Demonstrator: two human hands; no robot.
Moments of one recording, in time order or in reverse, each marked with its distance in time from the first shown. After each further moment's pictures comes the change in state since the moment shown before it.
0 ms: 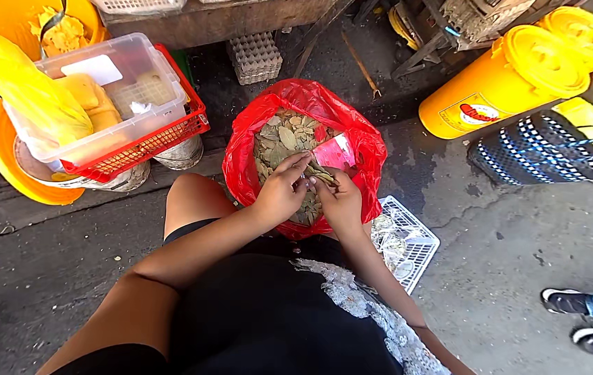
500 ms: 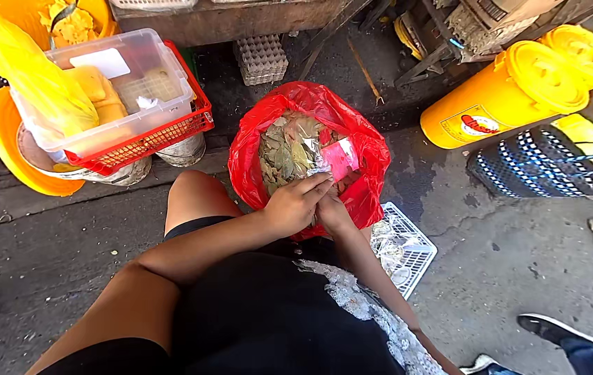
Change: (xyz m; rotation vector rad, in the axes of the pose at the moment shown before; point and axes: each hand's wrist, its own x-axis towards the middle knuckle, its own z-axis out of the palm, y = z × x) left_hand -0.014 -0.010 0.017 0.222 -0.036 0.380; right_hand -0.004 0.012 0.015 0.687 -0.399 0.345
